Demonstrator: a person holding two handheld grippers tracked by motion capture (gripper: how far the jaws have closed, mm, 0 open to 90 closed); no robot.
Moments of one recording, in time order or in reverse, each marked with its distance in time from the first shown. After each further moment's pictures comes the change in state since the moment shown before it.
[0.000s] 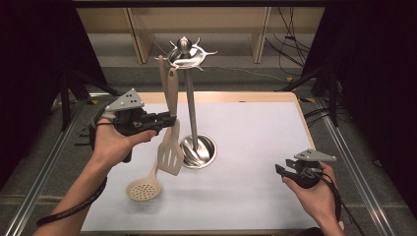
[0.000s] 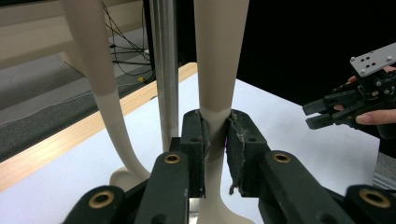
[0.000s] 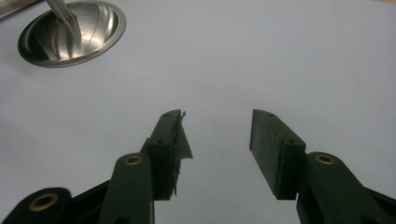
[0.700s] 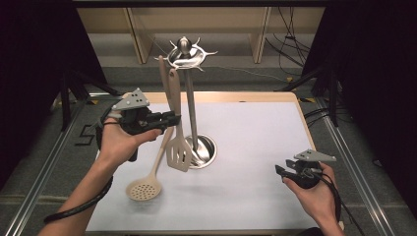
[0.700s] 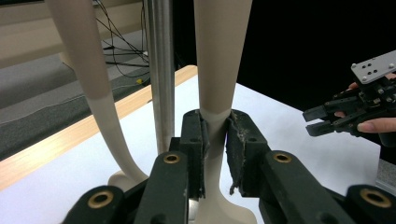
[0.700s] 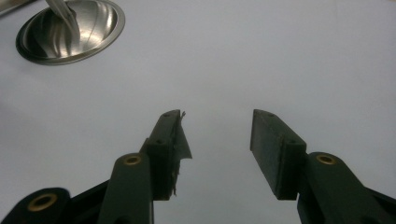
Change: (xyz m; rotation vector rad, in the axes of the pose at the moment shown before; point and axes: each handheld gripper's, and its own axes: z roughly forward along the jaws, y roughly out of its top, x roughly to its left) left arm -0.002 0.000 0.011 -0.015 -0.001 -0.017; right arm -0.004 -0.001 0.000 0.009 -0.014 -0.048
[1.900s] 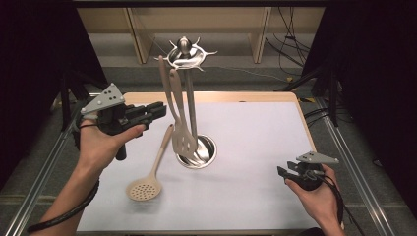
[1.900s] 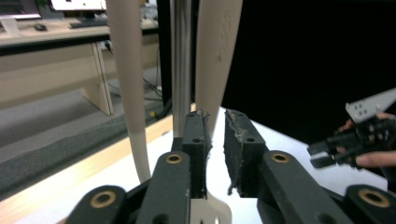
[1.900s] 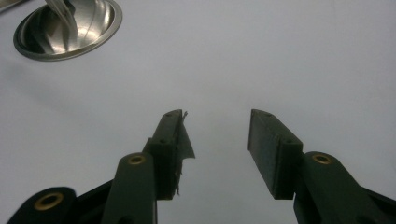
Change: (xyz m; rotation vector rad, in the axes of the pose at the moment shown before) left arm -0.002 0.011 -0.042 -0.171 0.051 0.002; right arm -0.003 -0.006 -0.001 -0.012 0.010 0.025
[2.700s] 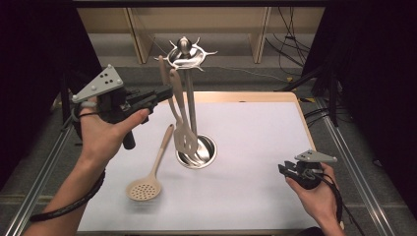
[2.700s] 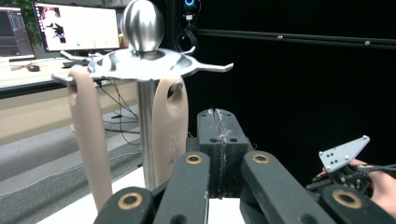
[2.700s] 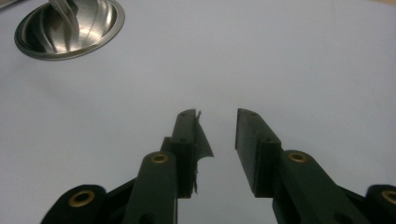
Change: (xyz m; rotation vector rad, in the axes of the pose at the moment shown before) left arm -0.024 0.043 0.006 -0.127 -0.040 0.028; right arm 0.003 0.006 -0.002 0.013 -0.012 -0.039
